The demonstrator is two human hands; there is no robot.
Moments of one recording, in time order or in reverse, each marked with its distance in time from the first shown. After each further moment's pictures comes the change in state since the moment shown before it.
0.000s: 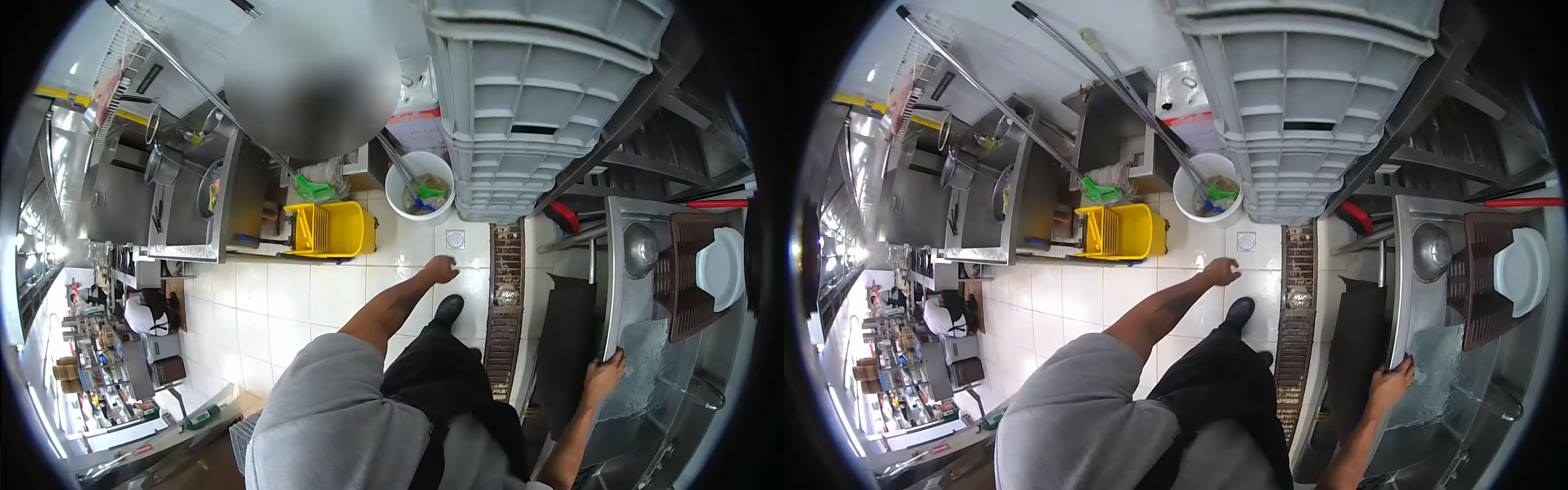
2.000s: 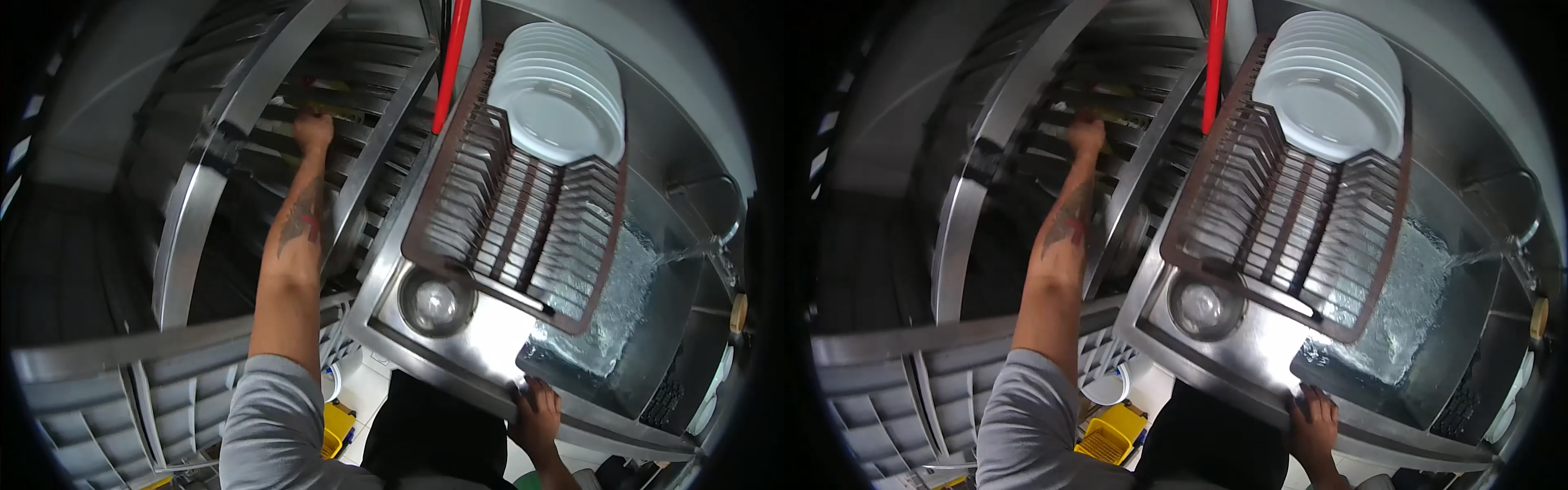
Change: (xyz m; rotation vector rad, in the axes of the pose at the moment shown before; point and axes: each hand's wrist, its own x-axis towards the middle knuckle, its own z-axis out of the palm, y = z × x) left_hand 0.594 0.663 -0.131 0.034 0.608 0.650; right_hand 0.040 0.008 -0.029 0.373 -0.276 0.267
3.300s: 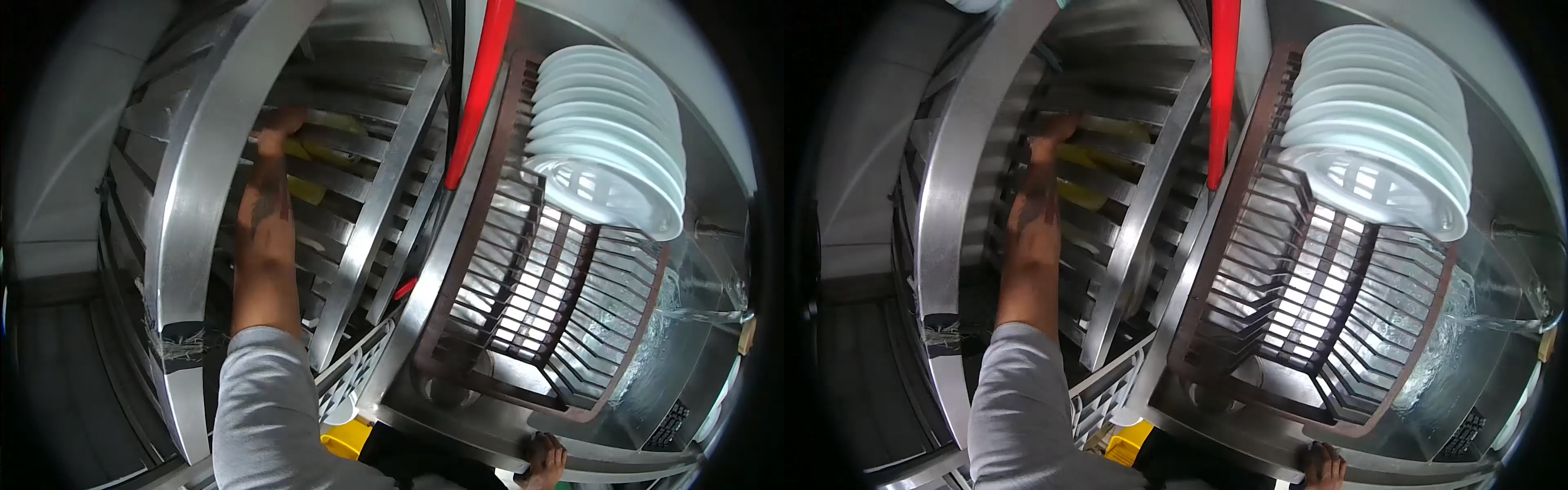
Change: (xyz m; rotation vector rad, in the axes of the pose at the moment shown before) left_hand 0.221 -0.163 0.133 0.644 -0.569 0.266; right_hand 0.006 -0.003 -0.006 0.017 -0.020 0.098
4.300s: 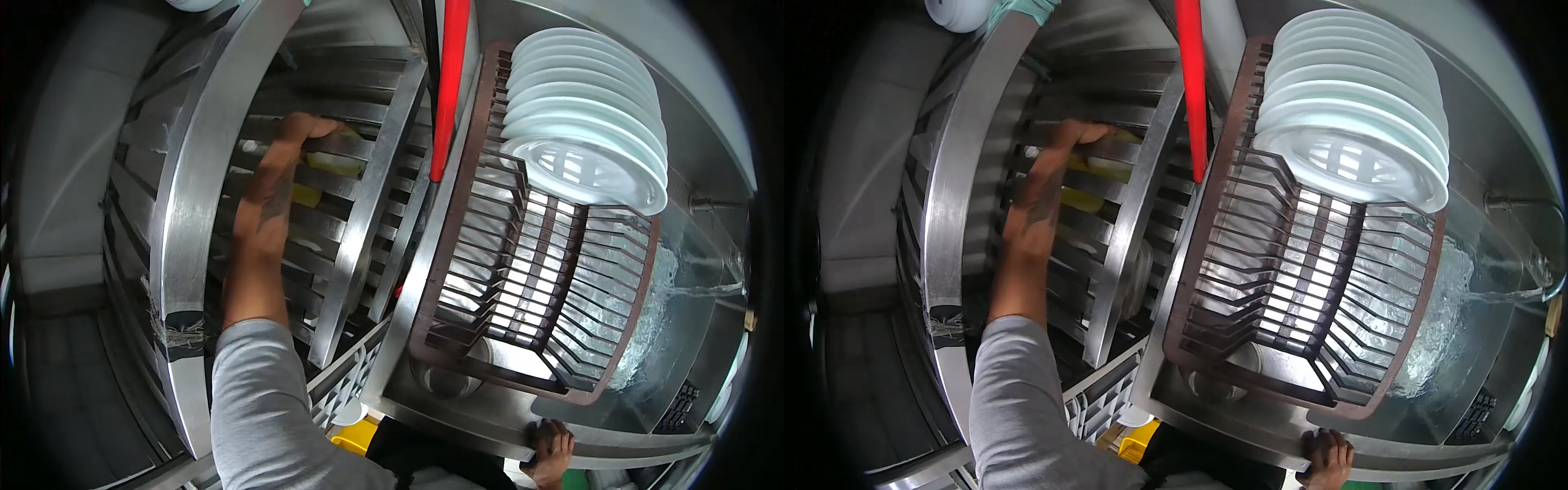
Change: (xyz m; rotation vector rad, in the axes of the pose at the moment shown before) left_hand -0.089 0.159 -0.119 0.069 -0.277 0.273; right_hand -0.002 0.002 0.005 -0.026 -0.031 0.062
